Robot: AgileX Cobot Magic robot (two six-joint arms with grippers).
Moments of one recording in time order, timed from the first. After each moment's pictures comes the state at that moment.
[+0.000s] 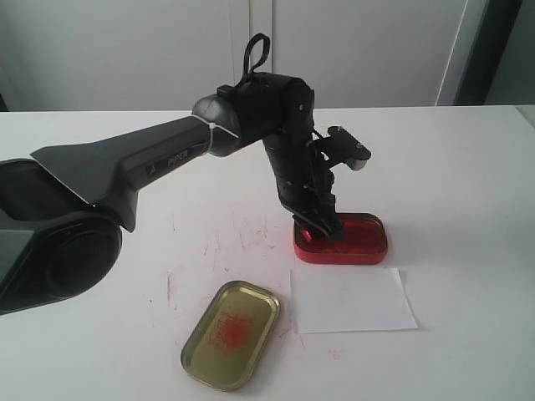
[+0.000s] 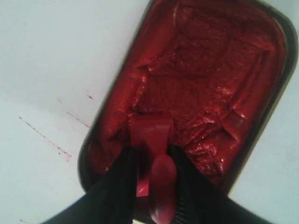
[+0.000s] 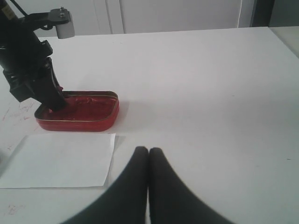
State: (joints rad) left arm -0.76 2.52 -2.32 -0.16 1.19 0.48; right arm 0.11 0.01 -0.01 0.05 0.36 0.08
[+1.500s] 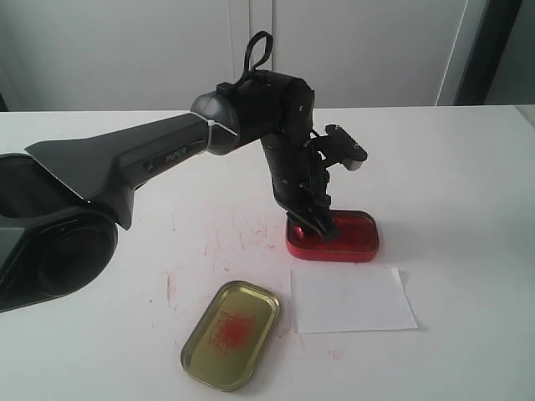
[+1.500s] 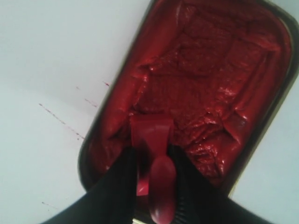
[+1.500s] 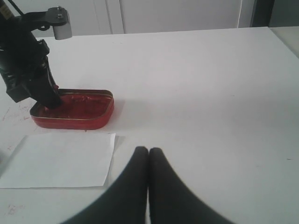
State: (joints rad) left arm -0.76 2.46 -2.29 -0.11 1.17 0.48; right arm 0.11 0.01 -0.01 0.05 0.36 0.08
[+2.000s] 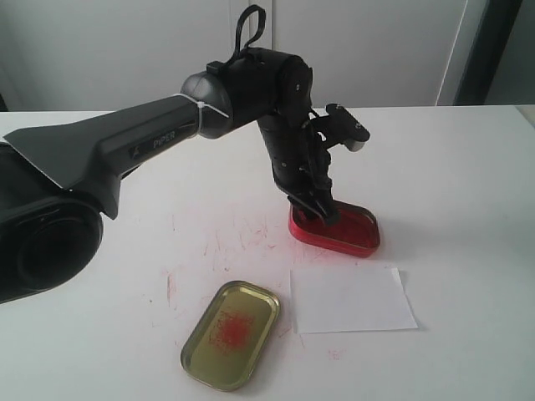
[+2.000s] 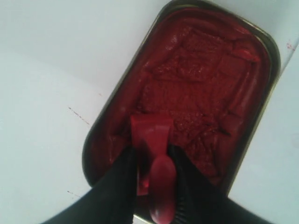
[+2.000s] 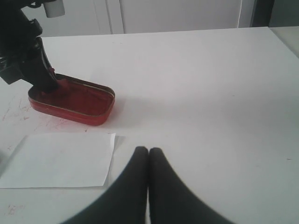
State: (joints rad) left arm -0.76 2.41 -2.29 -0.10 1.16 0.48; right arm 0.11 0.01 -0.01 0.05 0.36 0.08
